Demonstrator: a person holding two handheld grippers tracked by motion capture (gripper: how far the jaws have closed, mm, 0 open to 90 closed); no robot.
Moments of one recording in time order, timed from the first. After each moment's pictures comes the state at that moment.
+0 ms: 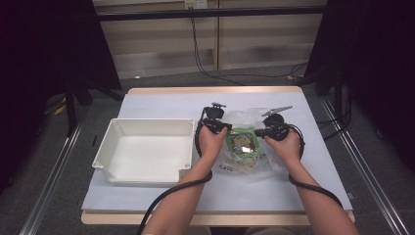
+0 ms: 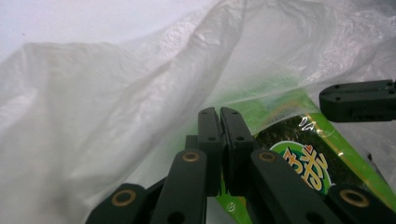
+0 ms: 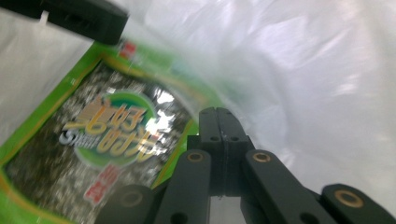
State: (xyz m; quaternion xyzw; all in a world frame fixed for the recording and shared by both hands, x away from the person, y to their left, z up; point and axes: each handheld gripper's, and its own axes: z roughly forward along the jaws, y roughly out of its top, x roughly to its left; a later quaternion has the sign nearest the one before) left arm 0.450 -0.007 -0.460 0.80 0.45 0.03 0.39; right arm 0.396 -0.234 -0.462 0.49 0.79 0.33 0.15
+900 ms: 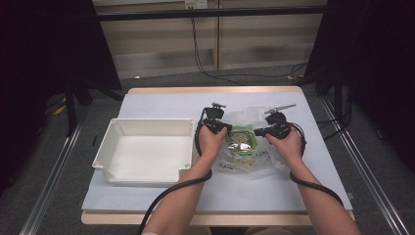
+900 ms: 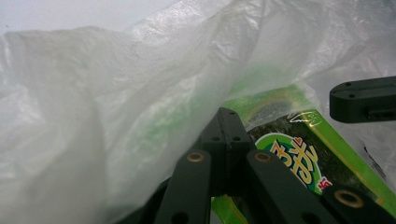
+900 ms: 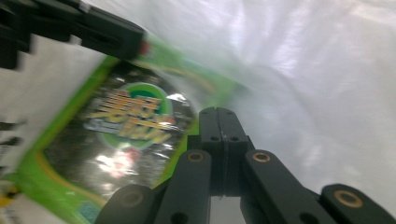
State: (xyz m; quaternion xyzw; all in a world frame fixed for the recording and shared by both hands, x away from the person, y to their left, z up) left arm 0.455 -0.007 -0.467 0.81 0.44 0.01 0.39; right arm 0.399 -0.240 -0.460 0.50 0.79 0.35 0.11
